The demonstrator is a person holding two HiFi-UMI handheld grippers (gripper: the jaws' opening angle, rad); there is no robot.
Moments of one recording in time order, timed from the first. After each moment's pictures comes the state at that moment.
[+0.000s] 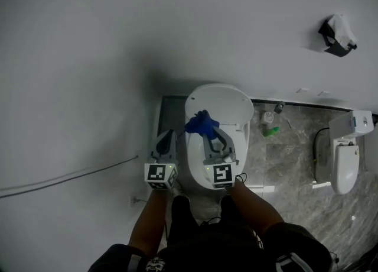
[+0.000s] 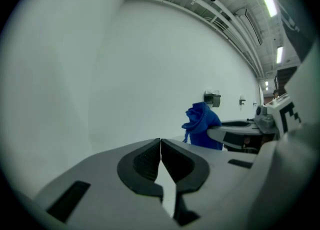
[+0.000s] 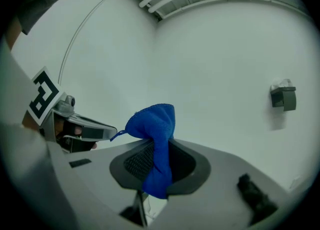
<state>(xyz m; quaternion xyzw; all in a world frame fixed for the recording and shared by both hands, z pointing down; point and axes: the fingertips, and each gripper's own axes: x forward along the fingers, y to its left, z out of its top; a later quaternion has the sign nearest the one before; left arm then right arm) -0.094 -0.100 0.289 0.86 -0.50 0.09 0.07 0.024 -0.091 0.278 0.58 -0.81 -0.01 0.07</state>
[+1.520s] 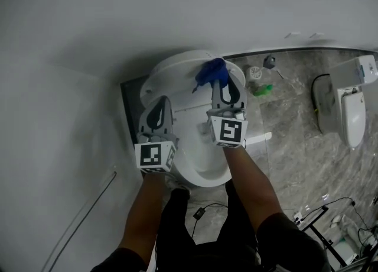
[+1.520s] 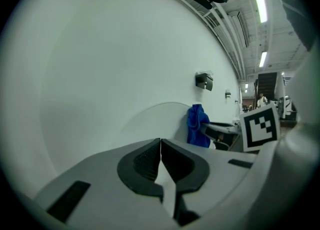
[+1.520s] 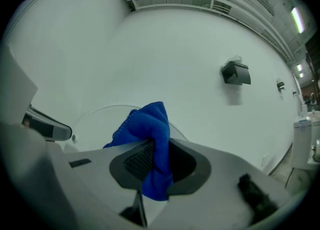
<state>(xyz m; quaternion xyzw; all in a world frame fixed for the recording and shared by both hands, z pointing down) 0.023 -0.241 0.451 0.91 -0.39 0.10 0.08 0.193 -0.235 0.453 0.77 -0.64 0.02 0.03</state>
